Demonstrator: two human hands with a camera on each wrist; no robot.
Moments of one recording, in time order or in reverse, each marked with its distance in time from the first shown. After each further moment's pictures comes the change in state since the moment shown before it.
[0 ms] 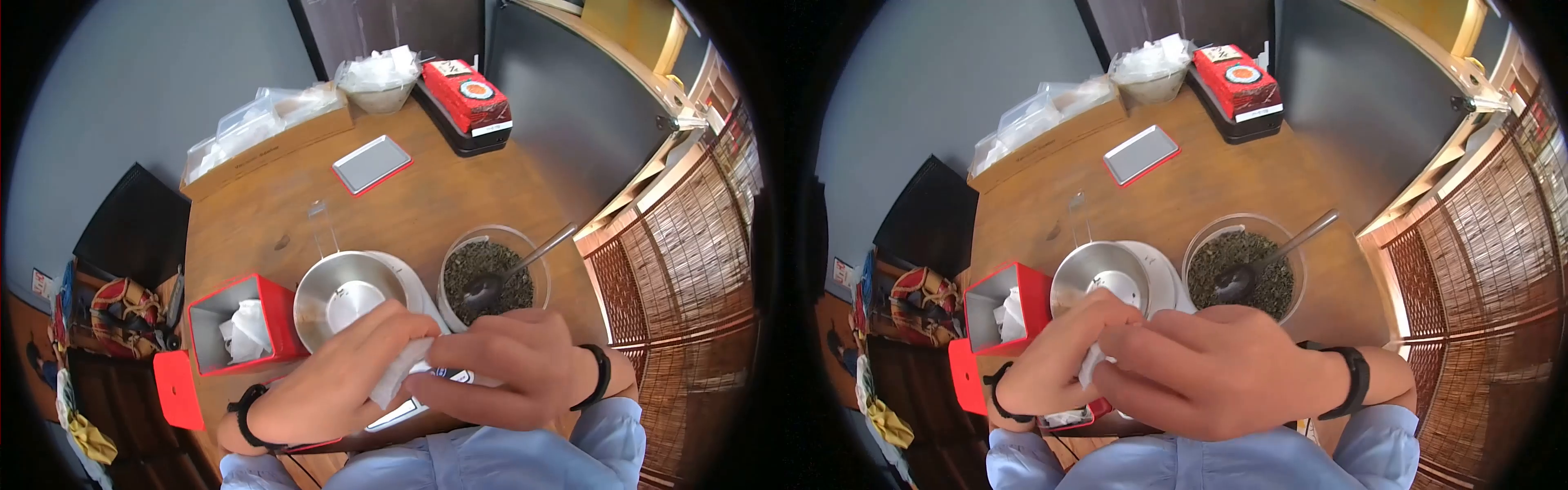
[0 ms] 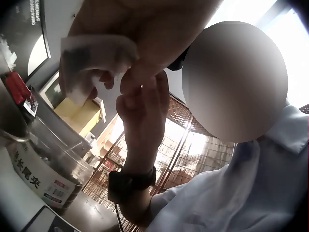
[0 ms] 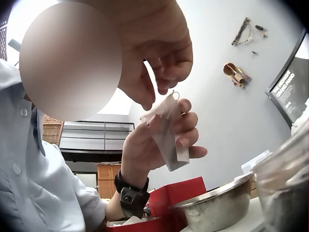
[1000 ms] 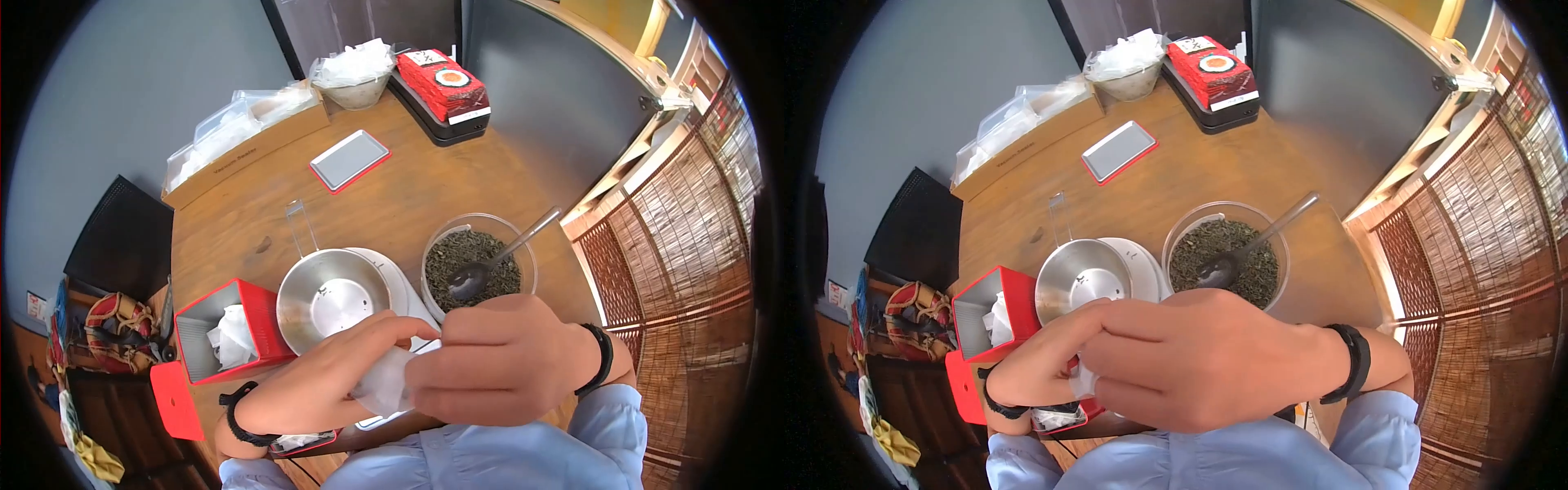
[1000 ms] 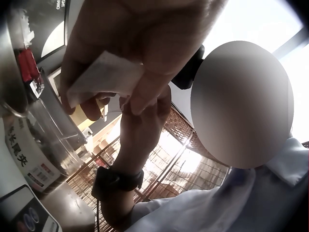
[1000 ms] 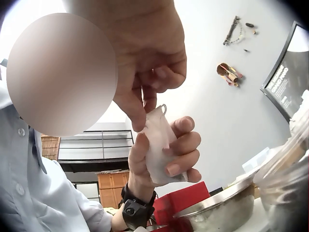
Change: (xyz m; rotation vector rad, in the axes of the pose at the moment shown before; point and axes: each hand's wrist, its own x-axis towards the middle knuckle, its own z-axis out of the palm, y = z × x) left_hand 0.002 -0.005 -0.002 -0.167 -0.187 -0.107; right_hand 0.002 0.006 -0.007 0.082 -0.144 -0.056
